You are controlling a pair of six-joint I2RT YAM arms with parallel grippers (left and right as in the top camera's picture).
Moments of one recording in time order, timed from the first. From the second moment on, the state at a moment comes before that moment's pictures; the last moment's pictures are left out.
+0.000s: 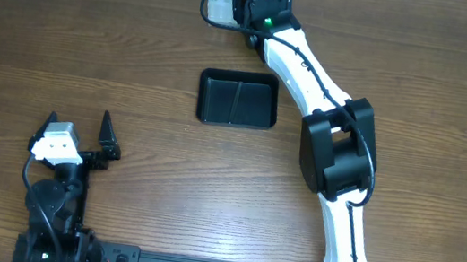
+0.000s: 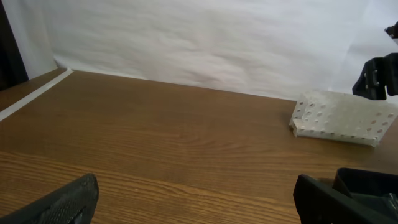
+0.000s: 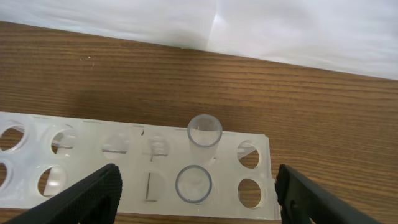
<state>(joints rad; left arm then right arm) 0.08 0.01 0.01 -0.07 -0.06 -0.10 0.45 2.33 1.96 -0.34 0.38 0.15</state>
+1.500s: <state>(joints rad) 0.08 0.01 0.01 -0.07 -0.06 -0.10 0.44 2.36 1.96 -0.33 0.38 0.15</state>
